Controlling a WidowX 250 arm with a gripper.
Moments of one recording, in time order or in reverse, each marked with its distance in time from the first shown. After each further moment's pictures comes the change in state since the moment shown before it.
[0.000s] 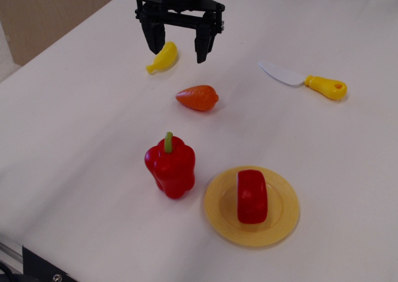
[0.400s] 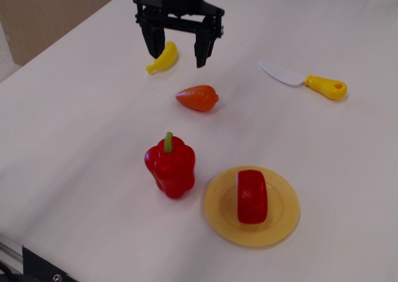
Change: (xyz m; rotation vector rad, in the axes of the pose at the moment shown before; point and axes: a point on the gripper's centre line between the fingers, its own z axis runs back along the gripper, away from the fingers) arm -0.007 -0.002 -0.012 -0.007 0.040 0.000
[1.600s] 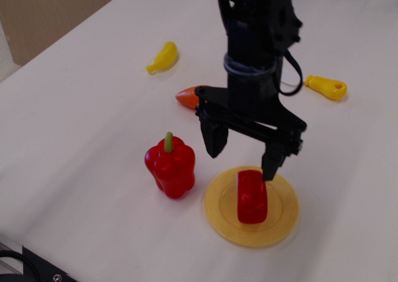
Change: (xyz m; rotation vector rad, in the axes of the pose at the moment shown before) arm -0.114 -0.111 -0.007 -0.043 0.021 -0.228
